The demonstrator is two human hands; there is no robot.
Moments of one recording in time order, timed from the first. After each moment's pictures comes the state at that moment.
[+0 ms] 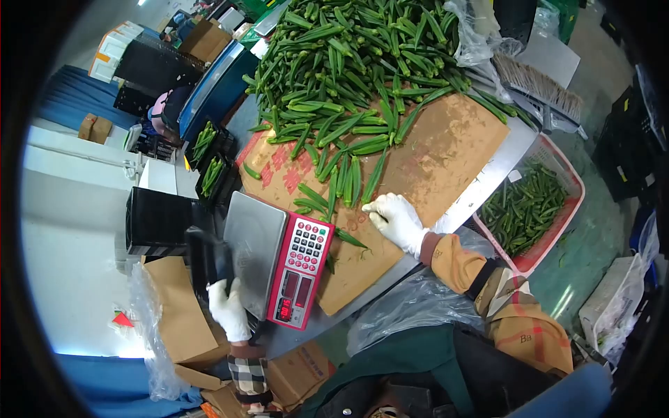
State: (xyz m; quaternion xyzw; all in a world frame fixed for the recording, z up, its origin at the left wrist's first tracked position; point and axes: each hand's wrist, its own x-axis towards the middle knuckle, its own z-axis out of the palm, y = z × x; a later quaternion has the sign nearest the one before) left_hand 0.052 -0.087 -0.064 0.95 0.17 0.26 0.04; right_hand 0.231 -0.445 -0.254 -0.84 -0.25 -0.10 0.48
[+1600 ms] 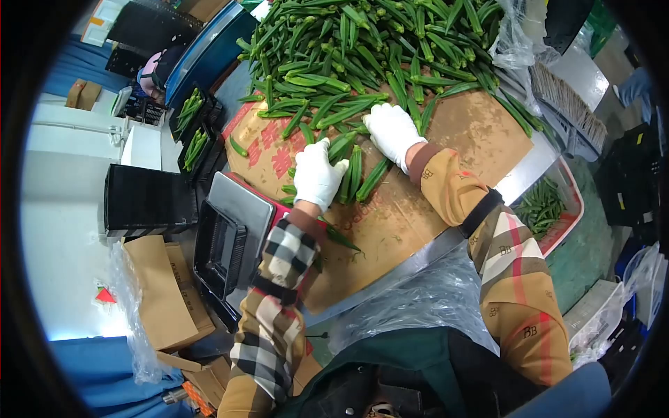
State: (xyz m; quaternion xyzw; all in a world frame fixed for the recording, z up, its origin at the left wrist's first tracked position) left_hand 0.315 -0.250 -0.189 0.99 0.00 0.11 0.09; right_hand 0.412 -0.439 -0.214 -0.94 -0.31 -0.06 0.13
